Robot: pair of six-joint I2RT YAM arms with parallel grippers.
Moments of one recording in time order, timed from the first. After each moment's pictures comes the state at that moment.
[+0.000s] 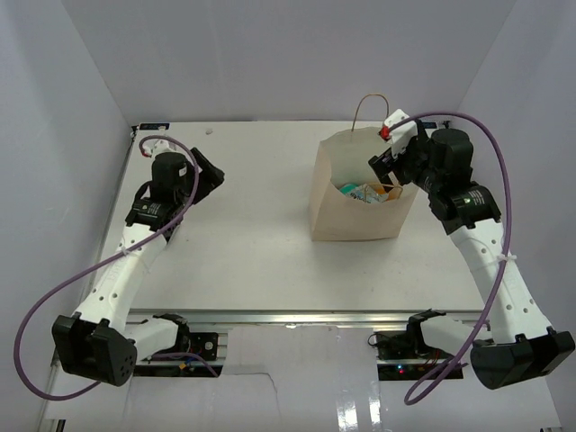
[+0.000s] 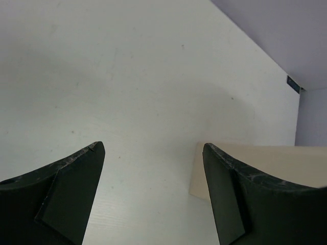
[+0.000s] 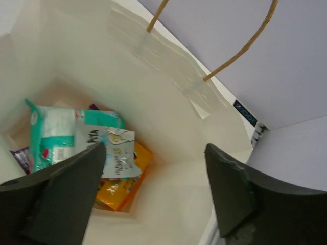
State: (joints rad) left arm -0.25 1.13 1.06 -0.39 -0.13 -0.72; right arm 0.28 1.09 1.28 -0.51 -0.16 -0.53
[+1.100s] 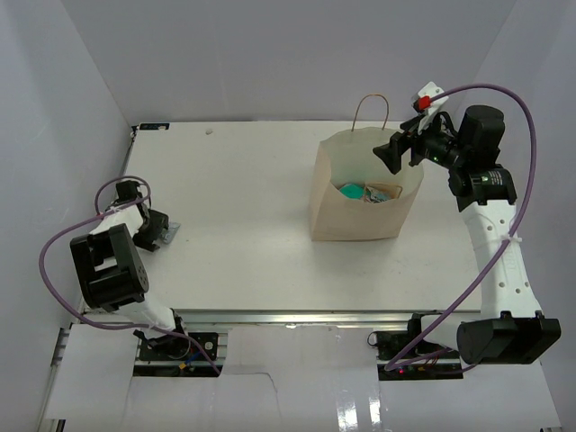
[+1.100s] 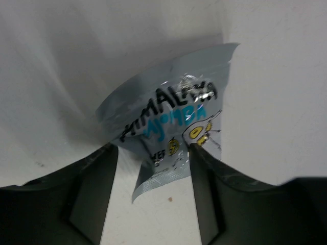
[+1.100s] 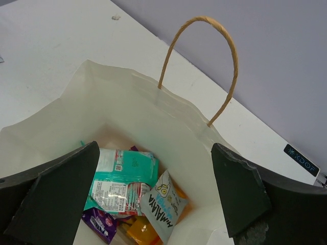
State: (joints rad) left arm 0.33 1.60 0.92 -0.49 -0.13 -0.89; right arm 0.05 1.22 1.43 -0.44 -0.68 -0.33
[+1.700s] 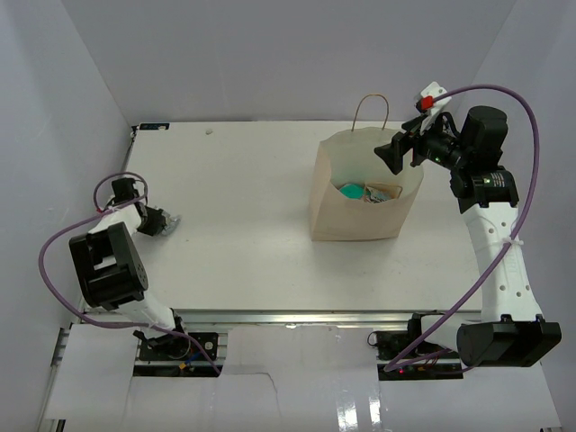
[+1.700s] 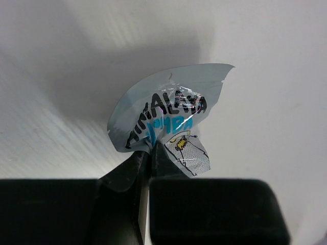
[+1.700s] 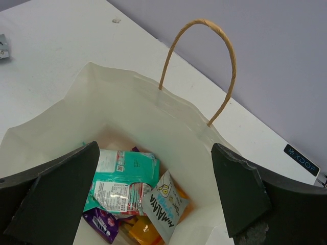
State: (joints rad) left arm 0.35 1.63 0.94 -0.37 -0.02 -0.90; right arm 0.04 1.21 1.43 -0.44 -0.68 -0.31
